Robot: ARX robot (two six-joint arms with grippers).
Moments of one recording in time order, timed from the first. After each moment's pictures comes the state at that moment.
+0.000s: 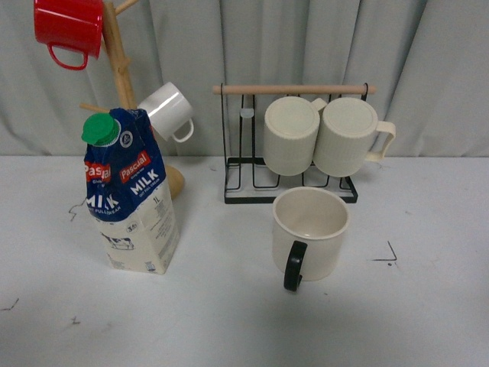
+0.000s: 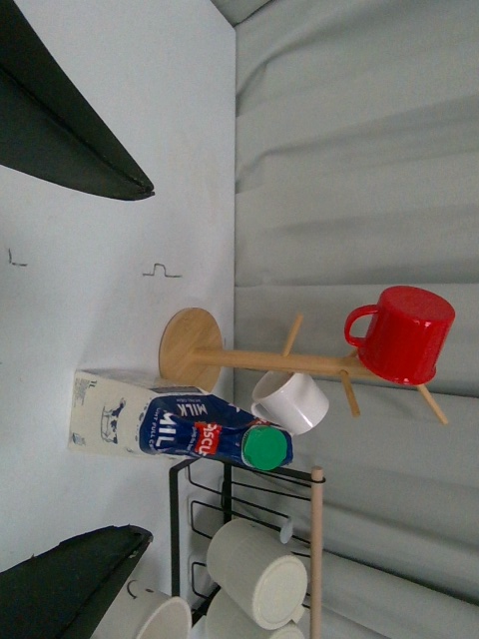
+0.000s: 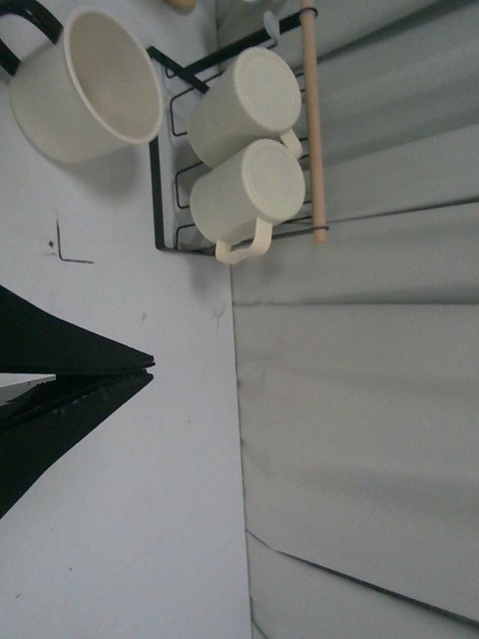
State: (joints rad) left arm 0.00 0.01 0.01 0.00 0.00 -0.01; right arm -0.01 1.01 0.07 0.93 0.01 0.01
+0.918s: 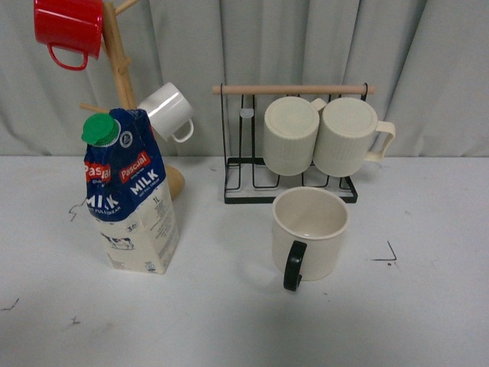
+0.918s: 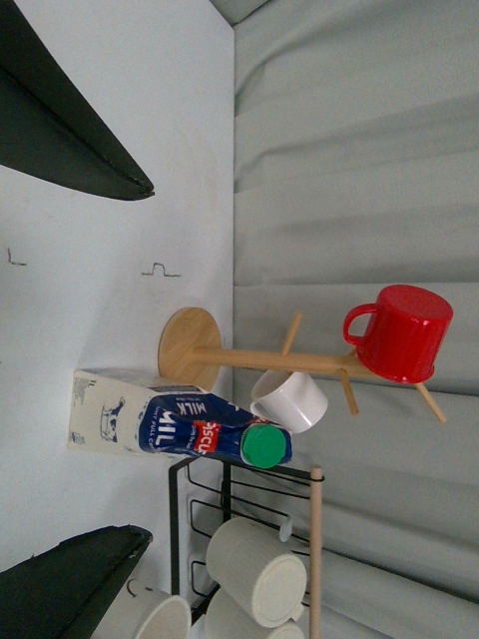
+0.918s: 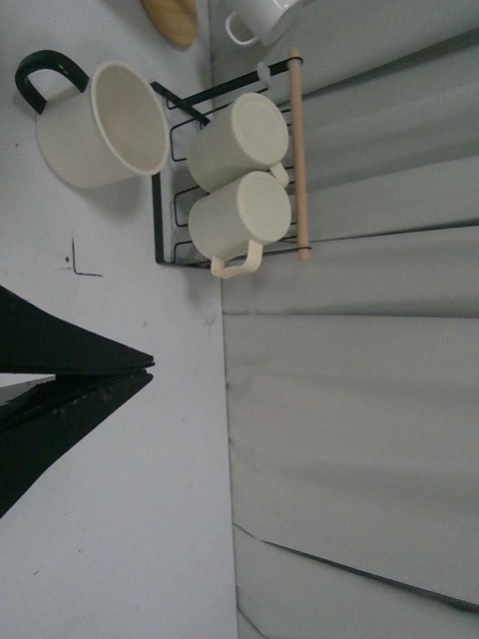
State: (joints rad) left arm 0.00 0.01 0.01 0.00 0.00 -0.01; right arm 0.00 0.36 0.01 0.36 0.00 0.01
